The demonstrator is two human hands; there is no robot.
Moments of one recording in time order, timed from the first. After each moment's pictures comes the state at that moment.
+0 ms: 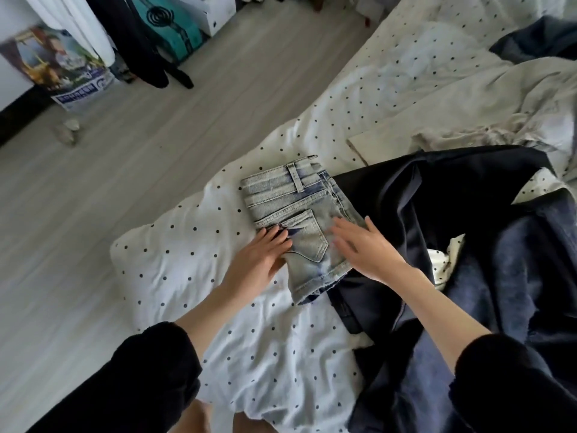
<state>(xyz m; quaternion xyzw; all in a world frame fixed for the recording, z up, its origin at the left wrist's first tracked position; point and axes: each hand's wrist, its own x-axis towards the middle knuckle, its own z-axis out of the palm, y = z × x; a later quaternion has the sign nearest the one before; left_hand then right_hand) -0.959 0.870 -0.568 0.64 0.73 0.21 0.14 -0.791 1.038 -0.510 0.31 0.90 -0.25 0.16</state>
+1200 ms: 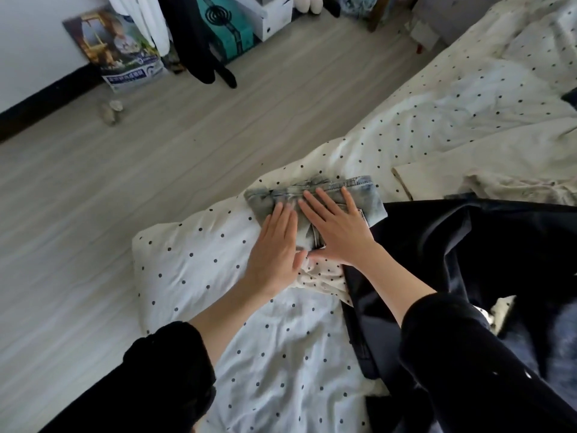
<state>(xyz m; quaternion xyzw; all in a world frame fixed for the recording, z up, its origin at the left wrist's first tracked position) -0.986 0.897 -0.560 0.50 0.83 0.17 0.16 -0.908 1.054 -0.566 0.06 0.99 0.07 0.13</state>
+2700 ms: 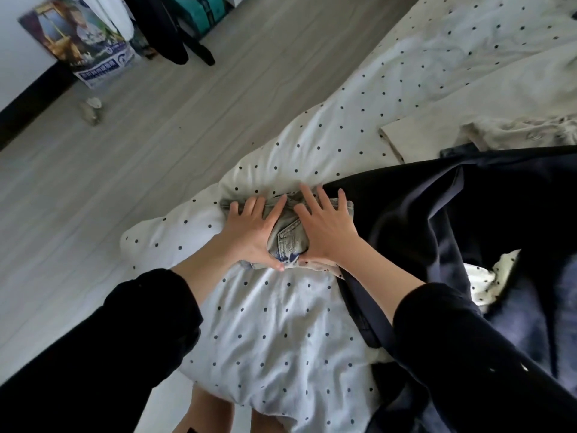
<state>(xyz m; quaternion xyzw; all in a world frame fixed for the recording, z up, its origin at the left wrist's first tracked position) -1.021 0.904 -0.573 0.57 0.76 -0.14 0.27 -0.893 1.023 -0.552 0.17 0.94 -0.06 0.27</state>
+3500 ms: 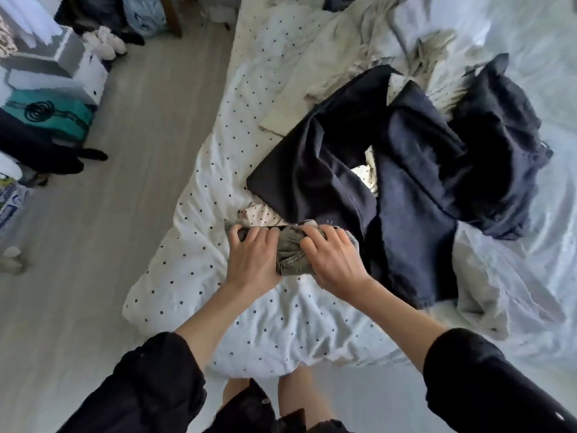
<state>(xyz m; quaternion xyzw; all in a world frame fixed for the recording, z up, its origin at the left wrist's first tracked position) -0.949 0.848 -0.465 0.76 0.64 0.07 0.07 -0.774 0.873 -0.444 0.41 0.91 -0.01 -0.03</state>
